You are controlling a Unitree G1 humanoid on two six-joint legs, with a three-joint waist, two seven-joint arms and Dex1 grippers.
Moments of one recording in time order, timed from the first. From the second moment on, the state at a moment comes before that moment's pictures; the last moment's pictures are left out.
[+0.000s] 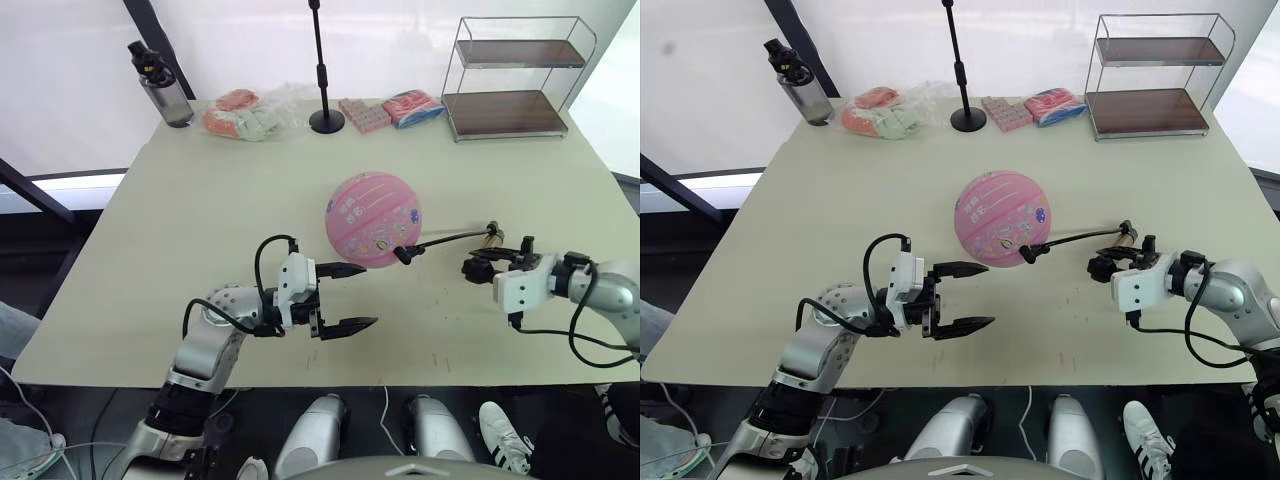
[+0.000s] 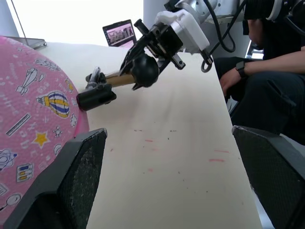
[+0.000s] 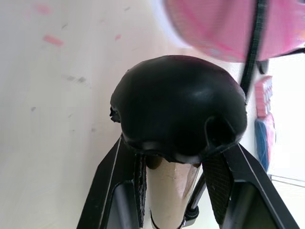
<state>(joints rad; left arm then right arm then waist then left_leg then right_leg) -0.19 0.49 -0.16 -0.15 -0.40 0.13 -1.16 -0.31 -0.88 0.13 0.32 -0.46 -0.77 0.65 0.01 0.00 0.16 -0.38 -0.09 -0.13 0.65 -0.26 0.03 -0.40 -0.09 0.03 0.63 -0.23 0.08</state>
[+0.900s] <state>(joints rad) -0.22 0.50 -0.12 -0.17 -0.41 0.14 -1.11 0.02 -0.89 0.03 0.09 0.17 -0.54 0.76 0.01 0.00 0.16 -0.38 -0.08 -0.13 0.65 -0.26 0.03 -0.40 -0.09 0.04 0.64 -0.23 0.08</state>
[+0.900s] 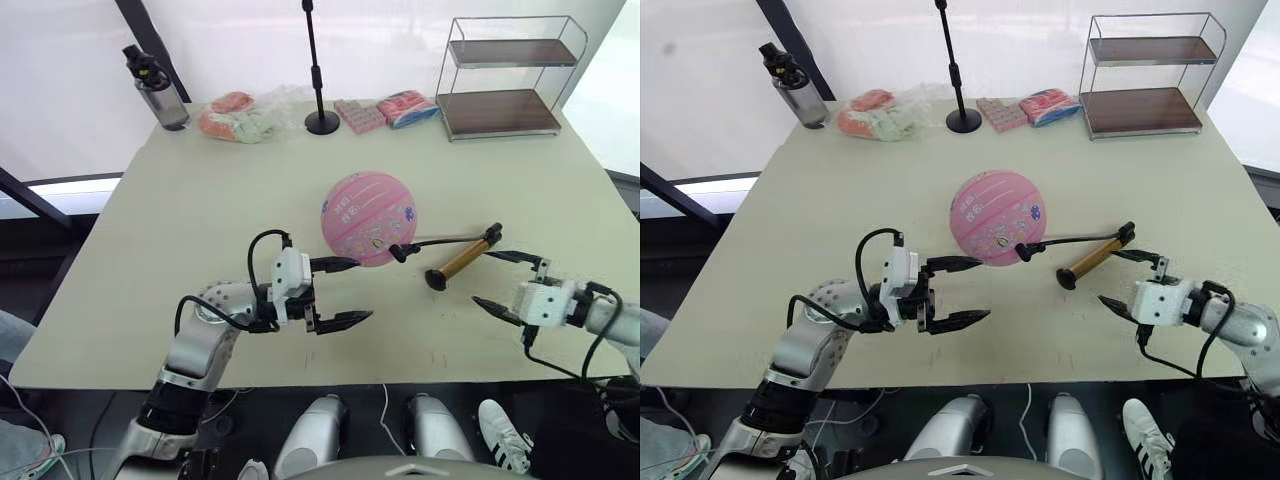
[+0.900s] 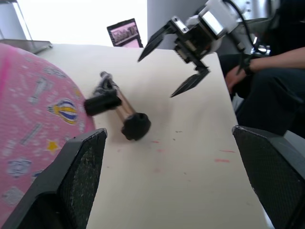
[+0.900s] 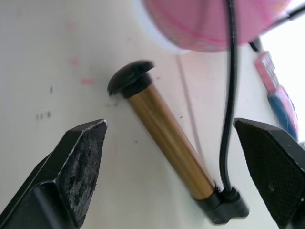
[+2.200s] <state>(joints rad) -0.82 0.36 -0.11 0.26 -0.28 0.45 -0.82 0.26 -0.63 -0.21 -0.47 0.76 0.00 0.87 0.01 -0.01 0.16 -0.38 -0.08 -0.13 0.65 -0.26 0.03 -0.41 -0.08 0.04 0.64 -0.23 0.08</state>
